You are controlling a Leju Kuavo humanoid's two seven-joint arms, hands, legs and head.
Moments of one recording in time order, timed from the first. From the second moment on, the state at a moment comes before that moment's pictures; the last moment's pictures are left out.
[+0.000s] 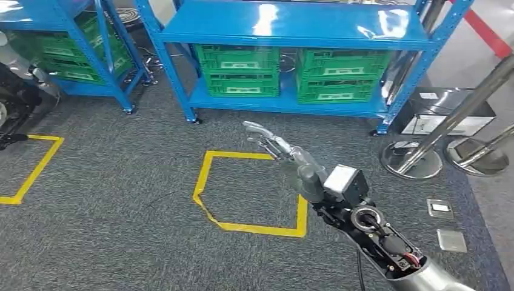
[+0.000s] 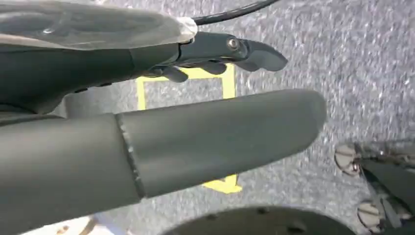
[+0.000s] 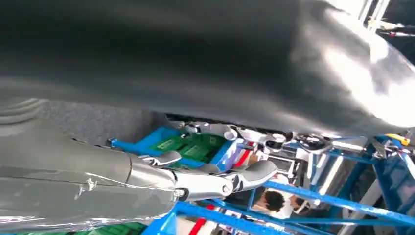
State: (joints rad) left arm -0.12 0.11 -1.15 -0.21 0.97 0.12 0.08; right arm -0.13 -0.06 0.44 -1.78 -0.23 0.10 -0.45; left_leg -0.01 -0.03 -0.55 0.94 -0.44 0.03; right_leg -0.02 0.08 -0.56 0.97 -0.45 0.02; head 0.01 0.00
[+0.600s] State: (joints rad) left arm -0.12 0.09 -1.15 -0.21 0.96 0.12 0.05; right arm -0.14 -0.06 0.44 -1.78 -0.23 0.10 -0.44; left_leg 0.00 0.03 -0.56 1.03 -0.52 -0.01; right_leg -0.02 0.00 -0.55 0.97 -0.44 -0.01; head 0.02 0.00
